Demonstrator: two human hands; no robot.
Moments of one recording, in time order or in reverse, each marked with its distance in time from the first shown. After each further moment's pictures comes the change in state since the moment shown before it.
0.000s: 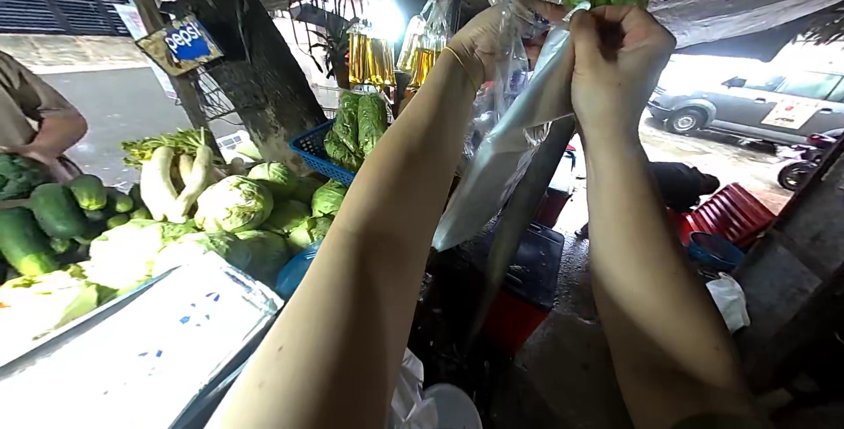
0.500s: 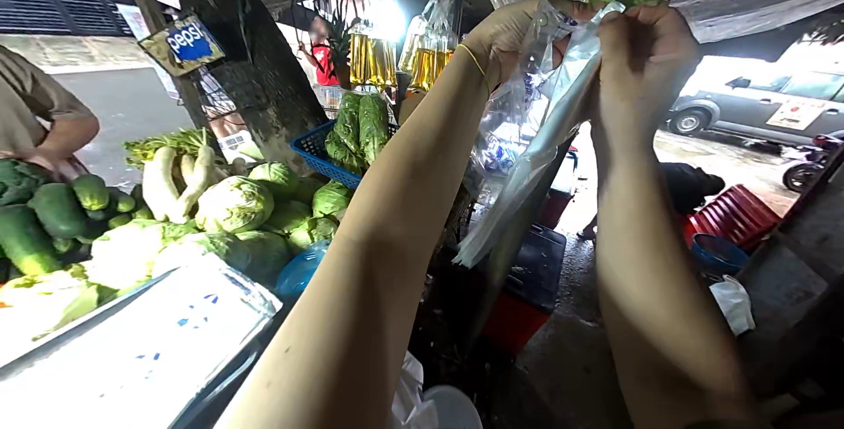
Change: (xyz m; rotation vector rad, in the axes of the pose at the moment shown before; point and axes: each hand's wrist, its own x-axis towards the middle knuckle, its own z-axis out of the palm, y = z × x) left_hand -0.011 0.008 0.034 0.035 -0.010 -0.081; right_hand 0.003 0.020 -0.012 0.118 0.061 -0.122
